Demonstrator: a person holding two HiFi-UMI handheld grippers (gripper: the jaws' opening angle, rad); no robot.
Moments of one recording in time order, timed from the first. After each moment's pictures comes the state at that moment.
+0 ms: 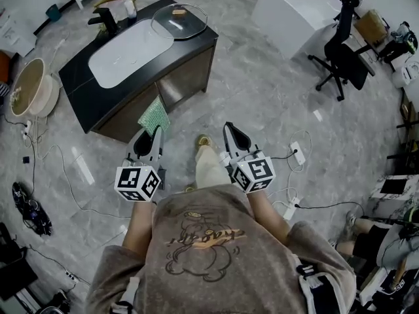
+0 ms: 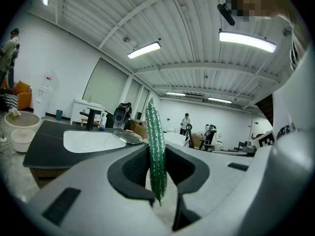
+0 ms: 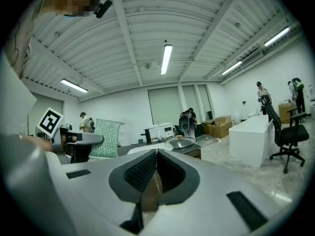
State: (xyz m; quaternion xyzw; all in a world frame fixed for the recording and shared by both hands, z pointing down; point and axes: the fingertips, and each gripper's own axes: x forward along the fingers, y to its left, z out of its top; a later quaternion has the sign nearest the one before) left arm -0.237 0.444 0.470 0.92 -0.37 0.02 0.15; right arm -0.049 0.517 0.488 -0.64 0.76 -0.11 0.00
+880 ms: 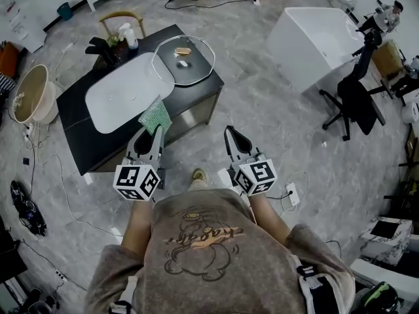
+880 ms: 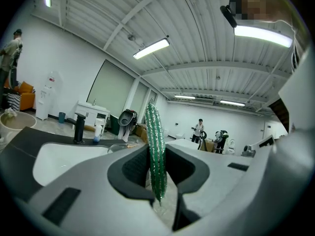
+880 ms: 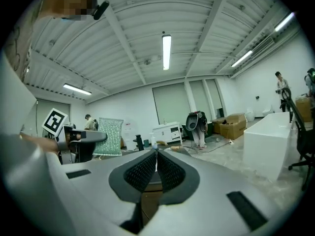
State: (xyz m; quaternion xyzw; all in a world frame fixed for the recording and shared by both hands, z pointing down) left arm -0.123 0.228 0.439 0.90 -0.41 0.00 0.15; right arm 0.071 0.287 0.466 -0.59 0.80 -0.12 0.00
